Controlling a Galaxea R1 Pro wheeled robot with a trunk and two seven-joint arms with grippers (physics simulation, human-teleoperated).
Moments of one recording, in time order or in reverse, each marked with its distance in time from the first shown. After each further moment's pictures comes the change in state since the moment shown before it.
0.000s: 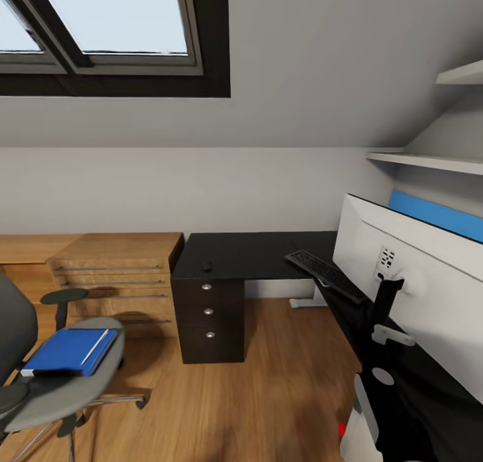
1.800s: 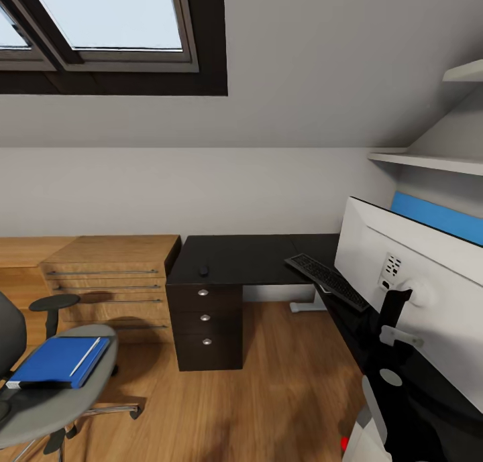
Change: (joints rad) left arm 0.000 -0.001 -0.001 0.000 0.000 0.001 0.000; right arm 0.001 -0.038 -0.003 0.013 -0.001 -0.001 -0.003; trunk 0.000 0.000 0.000
